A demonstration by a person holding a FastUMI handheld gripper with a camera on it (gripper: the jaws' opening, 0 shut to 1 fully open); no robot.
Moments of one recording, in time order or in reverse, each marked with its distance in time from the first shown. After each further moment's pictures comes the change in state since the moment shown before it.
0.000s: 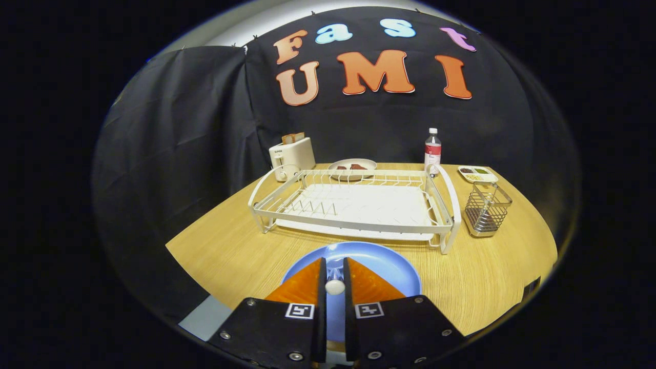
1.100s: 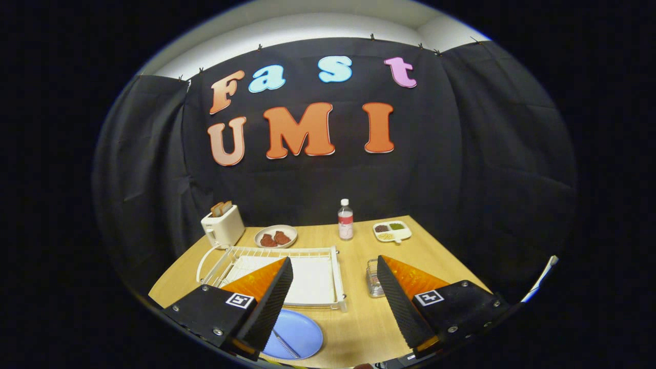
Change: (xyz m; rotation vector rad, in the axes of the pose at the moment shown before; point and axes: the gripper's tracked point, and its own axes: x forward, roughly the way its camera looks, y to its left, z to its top) arm -0.098 -0.148 0.202 0.074 -0.264 -0.404
